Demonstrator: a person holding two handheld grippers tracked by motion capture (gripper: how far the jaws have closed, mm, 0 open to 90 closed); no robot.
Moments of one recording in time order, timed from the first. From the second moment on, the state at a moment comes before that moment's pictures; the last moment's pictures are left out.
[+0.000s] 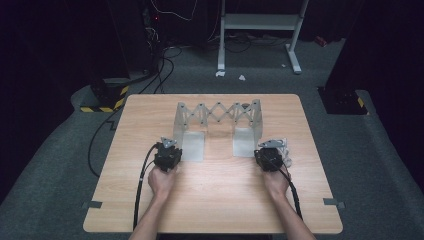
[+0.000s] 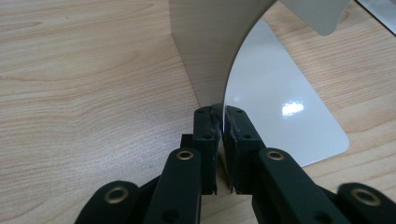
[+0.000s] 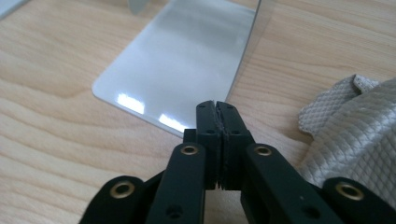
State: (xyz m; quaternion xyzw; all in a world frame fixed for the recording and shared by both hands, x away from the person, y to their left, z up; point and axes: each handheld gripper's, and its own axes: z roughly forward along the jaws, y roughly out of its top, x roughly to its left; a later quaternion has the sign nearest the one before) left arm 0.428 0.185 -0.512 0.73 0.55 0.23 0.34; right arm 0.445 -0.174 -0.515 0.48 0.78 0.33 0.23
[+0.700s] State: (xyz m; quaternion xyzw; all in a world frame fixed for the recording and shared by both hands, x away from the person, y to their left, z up) left arm 0.401 0.184 -0.465 0.74 0.54 0.22 0.35; right arm 0.450 -0.184 -0.507 0.50 0.76 0.37 0.20
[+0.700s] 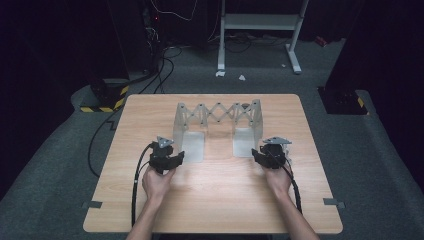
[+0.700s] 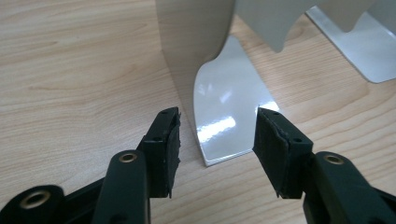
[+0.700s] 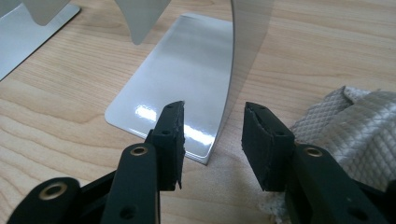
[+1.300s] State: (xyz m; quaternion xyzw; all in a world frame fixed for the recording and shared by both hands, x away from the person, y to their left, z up) left arm 0.400 0.139 -0.417 0.77 0.49 0.21 0.36; right arm 0.445 -0.191 -0.510 0.49 0.78 0.36 0.19
